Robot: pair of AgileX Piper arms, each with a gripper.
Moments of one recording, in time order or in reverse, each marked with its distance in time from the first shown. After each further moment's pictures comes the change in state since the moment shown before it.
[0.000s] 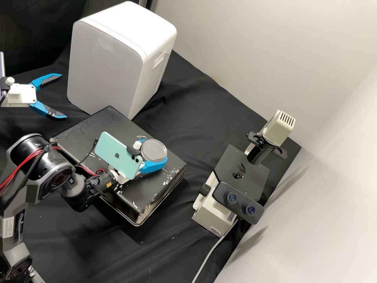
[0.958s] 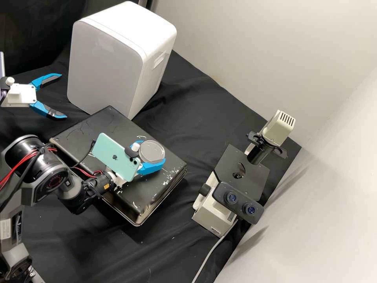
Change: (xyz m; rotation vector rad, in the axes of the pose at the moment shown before) left arm 0.000 0.000 0.000 0.000 0.000 0.000; right arm -0.009 -0.001 0.002 0.015 -0.004 -0.019
